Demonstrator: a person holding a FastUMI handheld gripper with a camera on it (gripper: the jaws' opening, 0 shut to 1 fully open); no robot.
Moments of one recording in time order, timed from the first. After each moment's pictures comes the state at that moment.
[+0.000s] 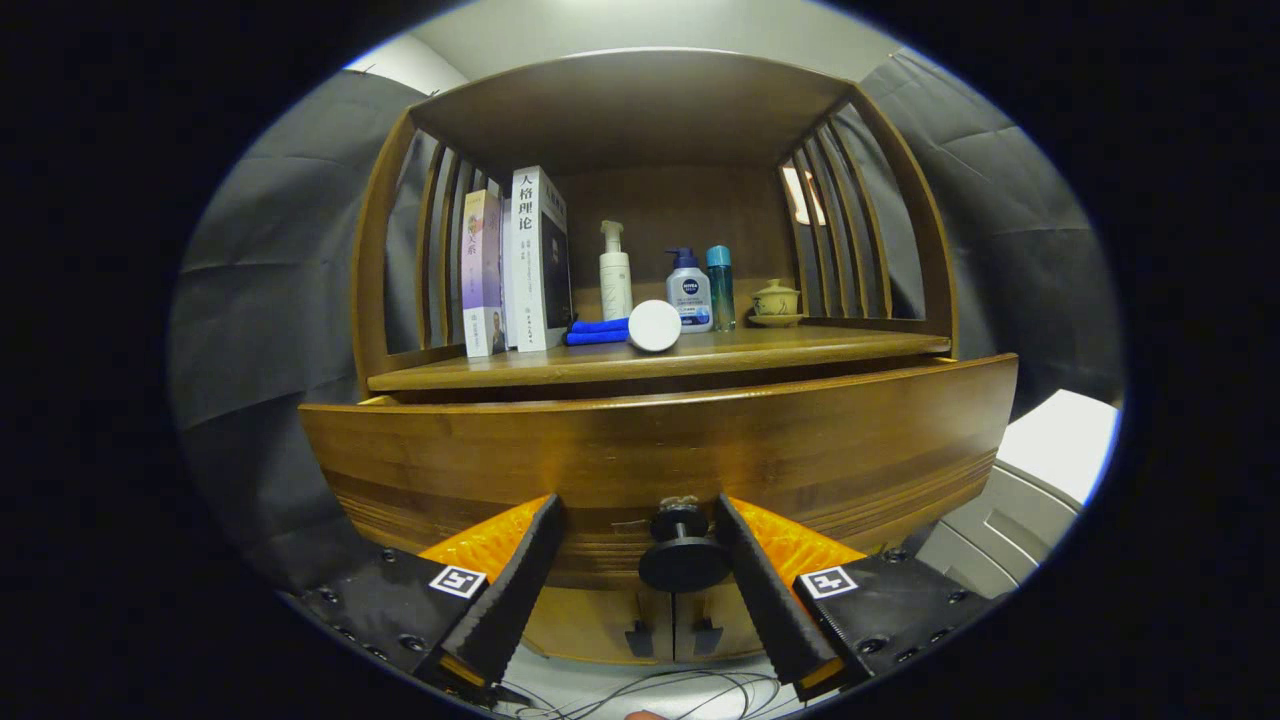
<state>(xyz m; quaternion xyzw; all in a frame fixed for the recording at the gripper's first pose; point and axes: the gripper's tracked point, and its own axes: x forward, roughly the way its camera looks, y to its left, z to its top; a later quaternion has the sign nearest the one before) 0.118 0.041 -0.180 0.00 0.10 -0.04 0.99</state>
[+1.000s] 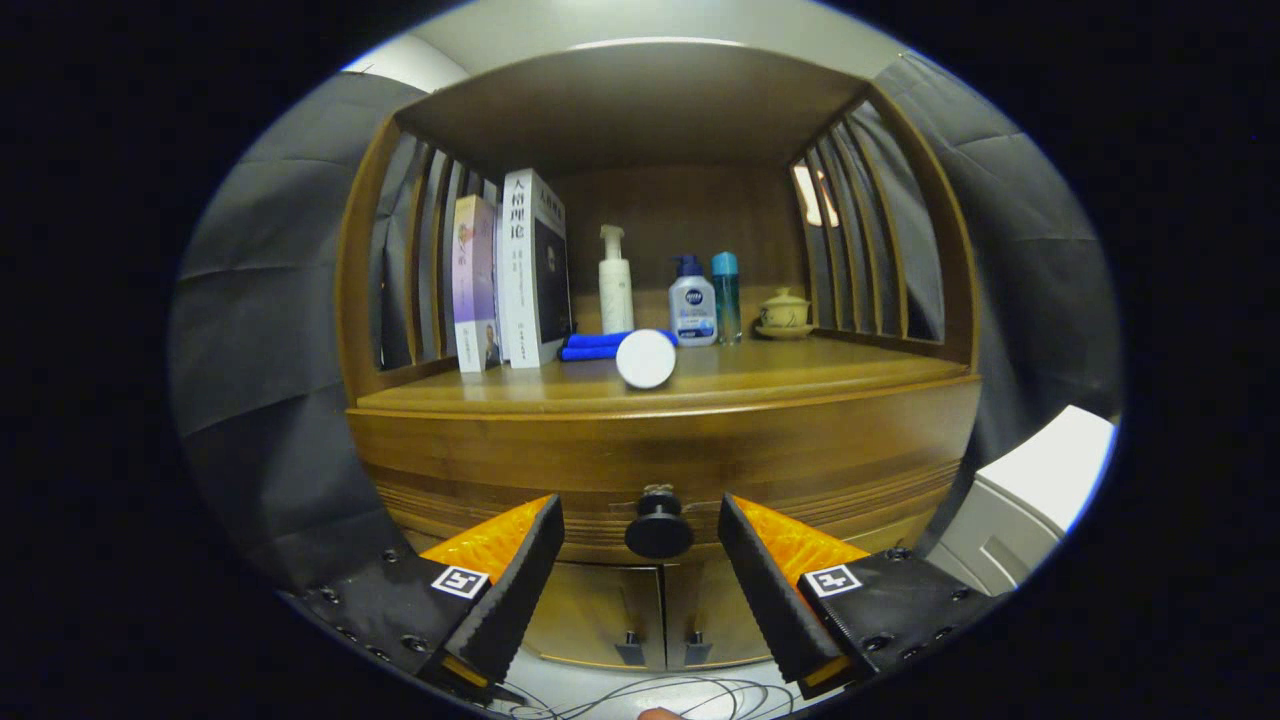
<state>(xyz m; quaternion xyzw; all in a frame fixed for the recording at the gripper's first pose) 0.114 0.023 -0.141 -0.01 0.10 -0.03 0.99</state>
